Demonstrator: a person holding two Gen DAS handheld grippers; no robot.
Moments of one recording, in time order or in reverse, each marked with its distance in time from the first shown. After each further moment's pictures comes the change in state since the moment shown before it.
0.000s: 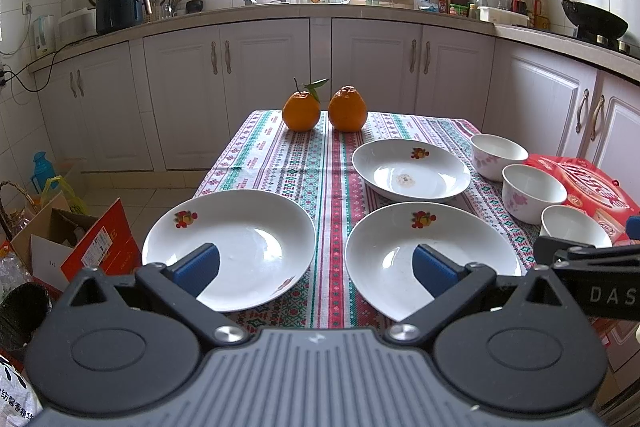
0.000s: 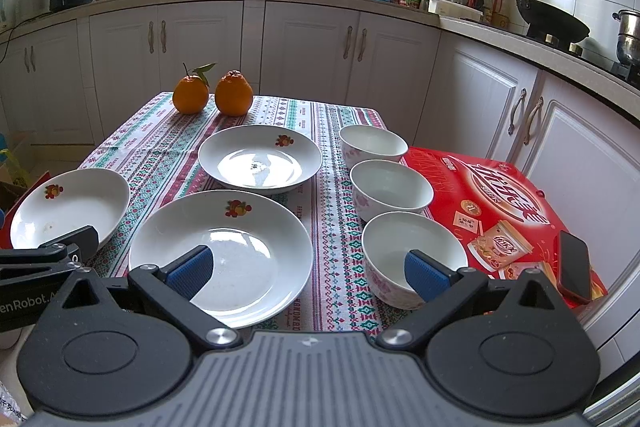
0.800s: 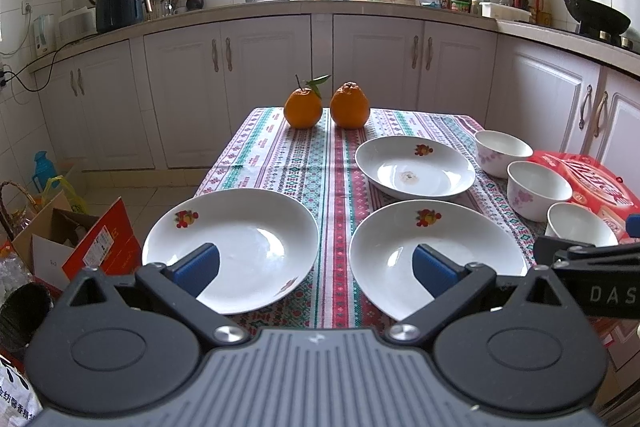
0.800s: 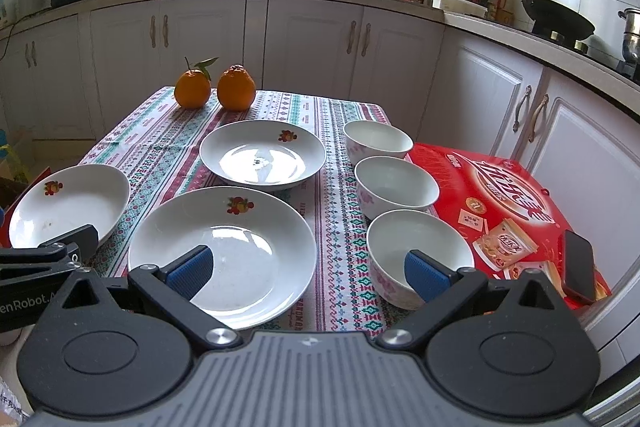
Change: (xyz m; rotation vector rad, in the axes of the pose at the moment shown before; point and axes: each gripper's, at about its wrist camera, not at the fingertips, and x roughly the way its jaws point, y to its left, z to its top) left arm 0.007 0.002 0.000 0.005 0.007 0.007; right arm 0.009 0.001 0.002 -0.012 0.015 0.010
